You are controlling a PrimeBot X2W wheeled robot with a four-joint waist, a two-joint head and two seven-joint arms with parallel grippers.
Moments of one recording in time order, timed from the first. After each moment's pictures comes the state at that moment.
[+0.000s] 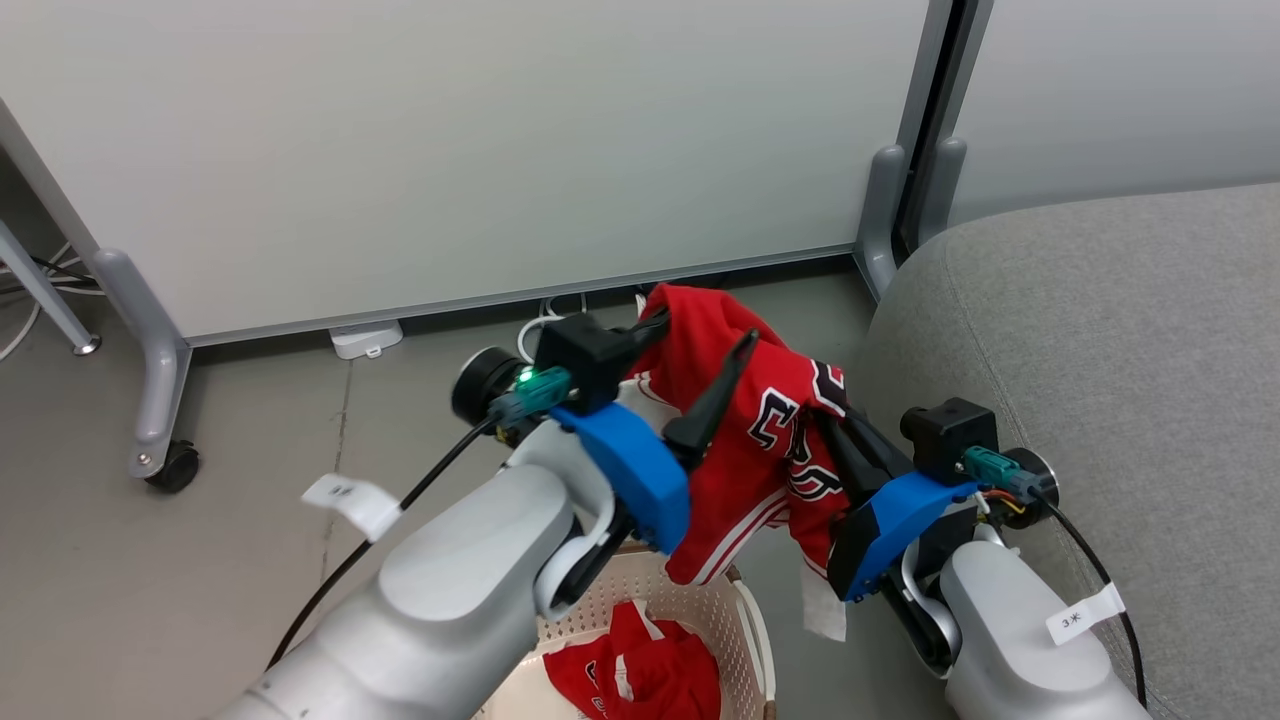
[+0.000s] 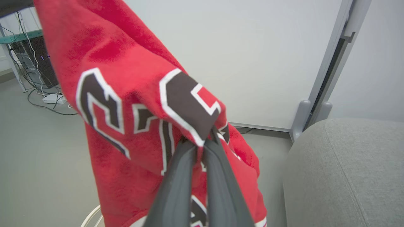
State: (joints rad) left arm -0.79 0.14 -1.07 0.62 -0.85 -0.04 -0.23; right arm -0.53 -0.05 0.32 0.79 0.22 0.13 -0.25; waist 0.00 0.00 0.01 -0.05
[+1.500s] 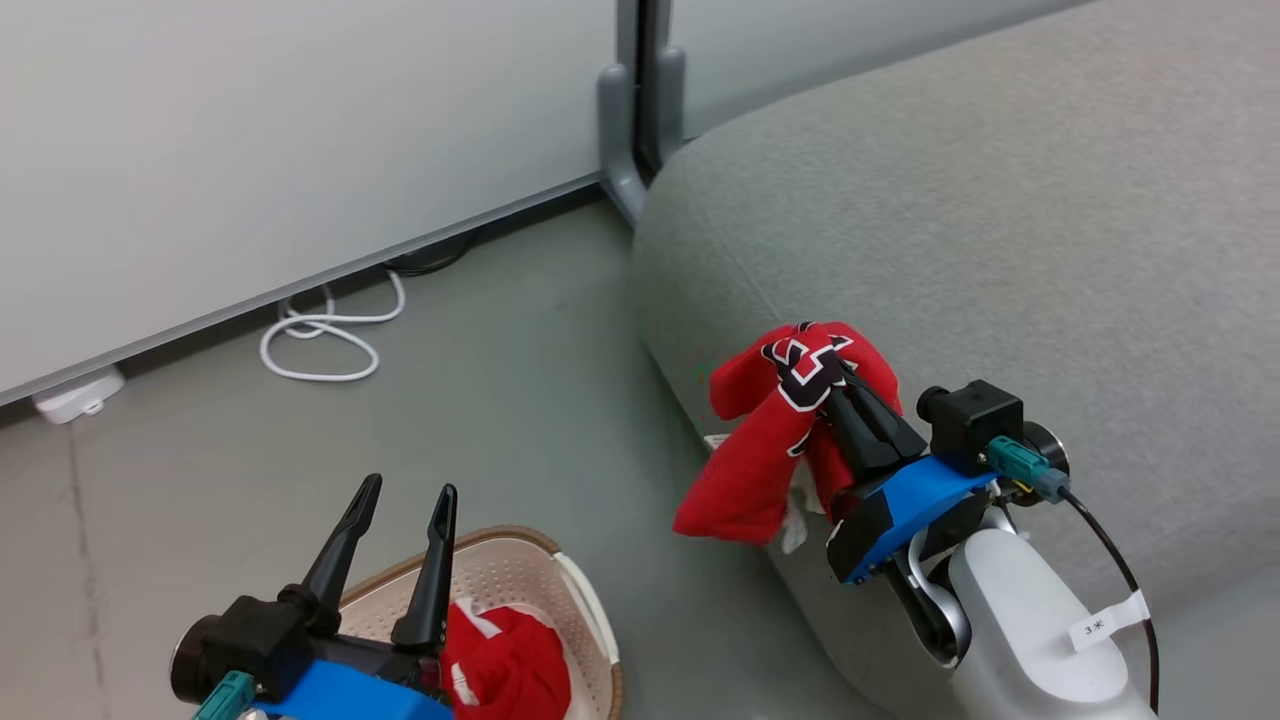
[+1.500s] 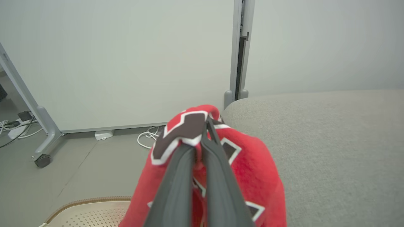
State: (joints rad) left arm -0.01 0.24 -0.28 0.13 -0.38 -0.12 -0.26; right arm -0.48 -0.05 0.28 0.60 0.21 0.13 -0.23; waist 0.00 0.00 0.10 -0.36
